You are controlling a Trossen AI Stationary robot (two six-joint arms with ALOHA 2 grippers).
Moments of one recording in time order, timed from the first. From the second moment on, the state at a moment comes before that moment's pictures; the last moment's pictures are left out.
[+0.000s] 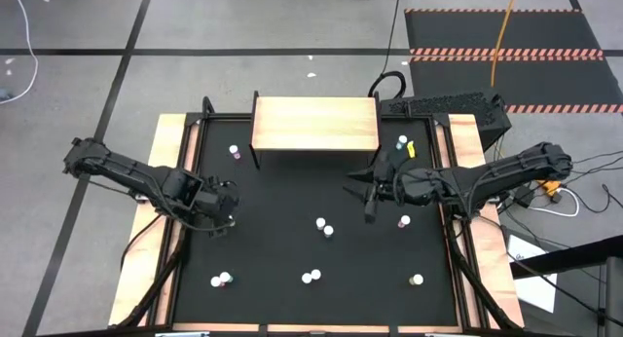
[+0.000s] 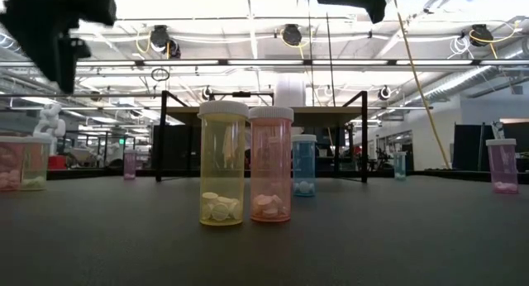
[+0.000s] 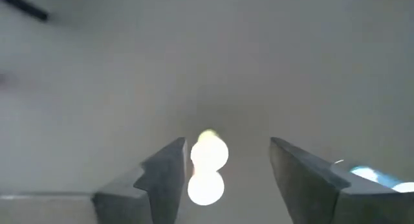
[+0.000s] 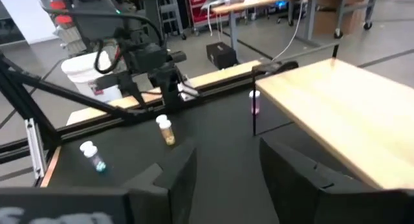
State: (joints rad) left arm -0.31 1.03 0.84 -1.10 -0.11 -0.60; right arm 0.23 1.13 0.83 0.02 0.47 0.31
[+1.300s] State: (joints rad) left arm -0.31 1.03 0.59 -0.87 -0.10 -0.52; right arm 0.22 1.17 0.83 0.08 0.47 0.32
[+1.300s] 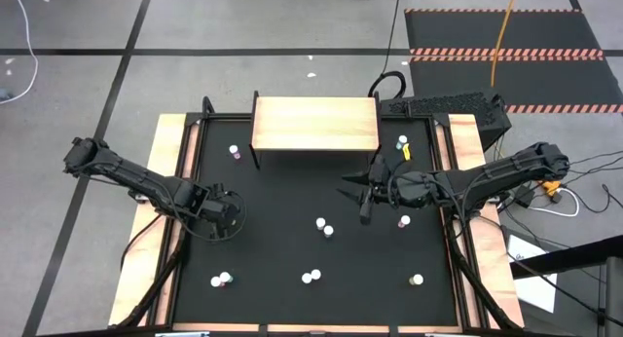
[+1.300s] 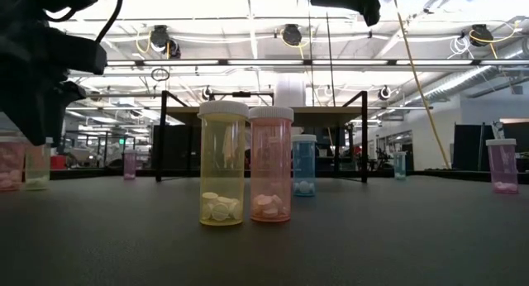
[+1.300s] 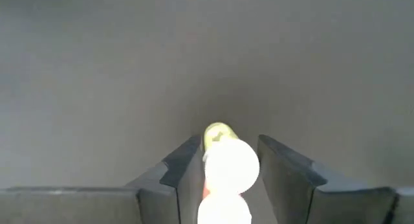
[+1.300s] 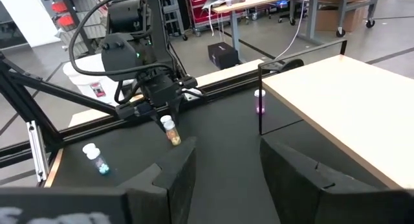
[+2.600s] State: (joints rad) left arm -0.31 1.03 0.60 -0.92 -0.12 -0.54; right arm 0.20 1.17 0.83 0.09 0.47 0.33
